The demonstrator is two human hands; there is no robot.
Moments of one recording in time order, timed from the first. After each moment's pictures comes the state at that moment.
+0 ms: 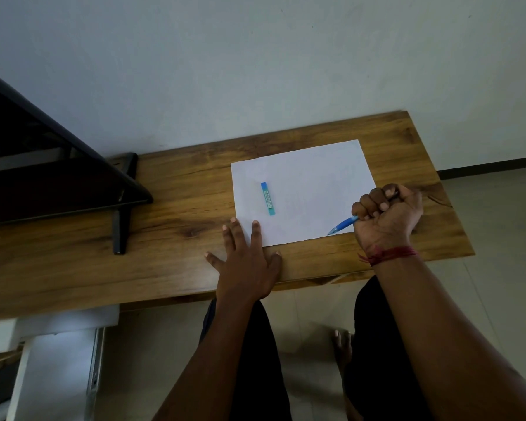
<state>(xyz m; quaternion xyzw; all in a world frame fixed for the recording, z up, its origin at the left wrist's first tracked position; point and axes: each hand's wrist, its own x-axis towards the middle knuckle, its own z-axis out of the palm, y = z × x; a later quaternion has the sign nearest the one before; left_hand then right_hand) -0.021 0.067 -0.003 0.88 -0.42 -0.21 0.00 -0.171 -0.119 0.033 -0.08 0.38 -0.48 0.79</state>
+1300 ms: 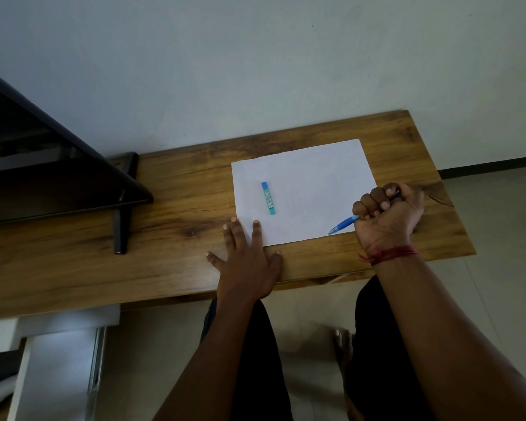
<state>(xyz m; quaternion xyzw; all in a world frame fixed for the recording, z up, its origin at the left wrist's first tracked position) -0.022 0.066 0.001 0.88 -0.42 -0.22 0.01 -0.170 -0.118 0.035 -0.08 0.38 -0.49 0.78</state>
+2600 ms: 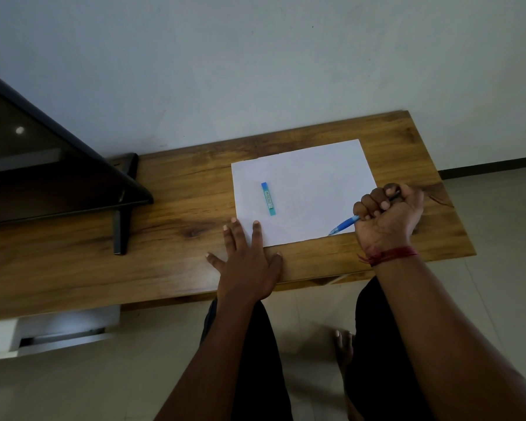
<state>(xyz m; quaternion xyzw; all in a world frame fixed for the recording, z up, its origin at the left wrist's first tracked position) -0.016 0.070 -0.001 0.88 -0.42 -0.22 0.01 -0.164 -0.114 0.036 -0.08 0.39 -0.50 0.77</state>
